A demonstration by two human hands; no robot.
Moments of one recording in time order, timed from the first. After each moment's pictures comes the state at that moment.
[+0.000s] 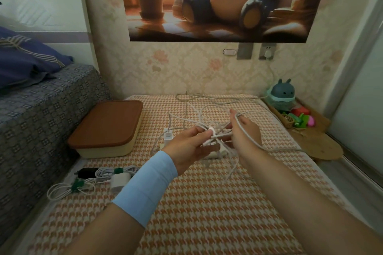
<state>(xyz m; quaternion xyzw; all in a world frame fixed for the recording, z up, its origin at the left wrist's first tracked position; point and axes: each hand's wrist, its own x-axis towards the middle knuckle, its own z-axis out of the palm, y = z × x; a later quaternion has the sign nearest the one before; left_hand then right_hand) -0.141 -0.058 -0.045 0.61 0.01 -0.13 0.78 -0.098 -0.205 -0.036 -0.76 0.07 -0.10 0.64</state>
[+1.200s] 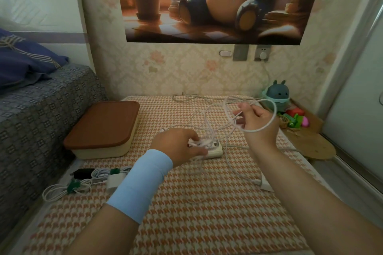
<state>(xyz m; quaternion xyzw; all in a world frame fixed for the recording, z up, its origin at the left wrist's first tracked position) -0.148 -0.041 -0.023 0.99 -0.04 0.05 0.13 -0.092 -0.239 -0.021 -0.72 0.02 -0.24 0.66</state>
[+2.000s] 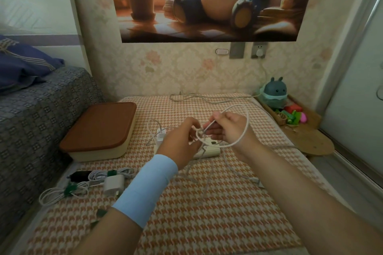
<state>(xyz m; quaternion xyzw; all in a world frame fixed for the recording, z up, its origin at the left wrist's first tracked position) -0.140 -0.057 -0.044 0.92 -0.07 0.14 0.35 -0.104 -0.217 -0.024 -0.67 -0.10 0.02 0.73</state>
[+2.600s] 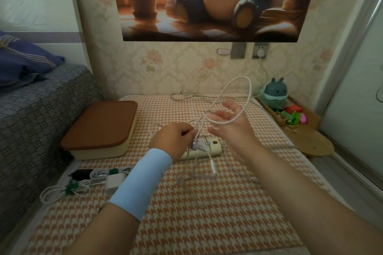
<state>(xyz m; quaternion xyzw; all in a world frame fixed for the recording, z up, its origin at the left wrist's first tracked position) -0.141 -0.041 -0.032 0.94 0.00 0.11 0.32 -0.107 -0.209 -0.024 -0.65 -0.08 0.00 0.76</state>
